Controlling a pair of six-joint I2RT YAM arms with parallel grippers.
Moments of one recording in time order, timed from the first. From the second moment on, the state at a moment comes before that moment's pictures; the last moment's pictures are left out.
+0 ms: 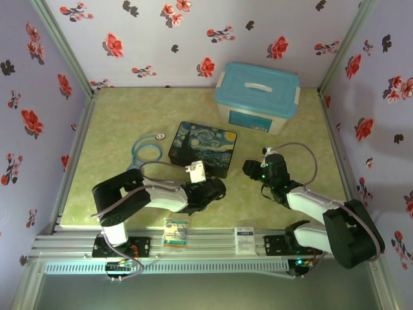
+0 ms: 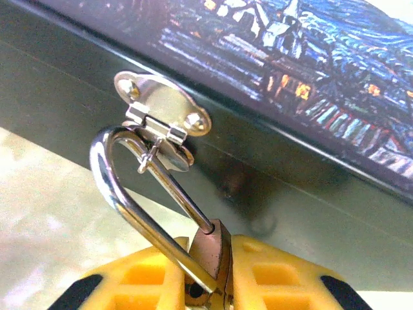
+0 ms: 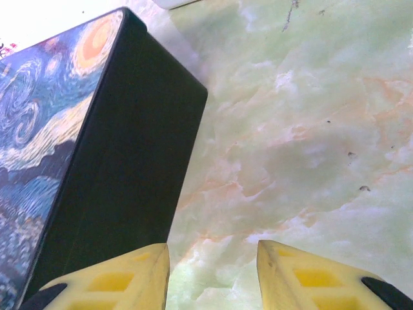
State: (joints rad) left arm -1.20 1.78 0.80 0.05 -0.80 -1.12; right arm 0.41 1.19 0.32 0.29 -0.11 0.64
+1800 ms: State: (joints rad) left arm -1.18 1.96 1.21 -0.98 -0.78 -0.91; right arm 0.45 1.33 0.33 0.32 -0.12 0.67
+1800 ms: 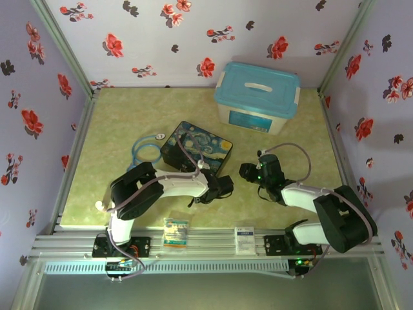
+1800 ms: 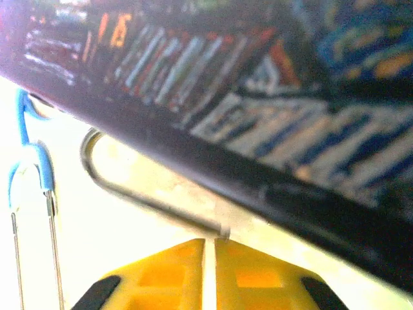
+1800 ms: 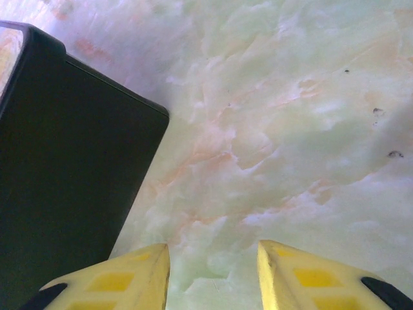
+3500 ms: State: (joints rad) left arm -0.49 1.56 0.90 -0.14 -0.33 -0.49; right arm 1.30 2.02 1.07 -0.08 0.92 0.35
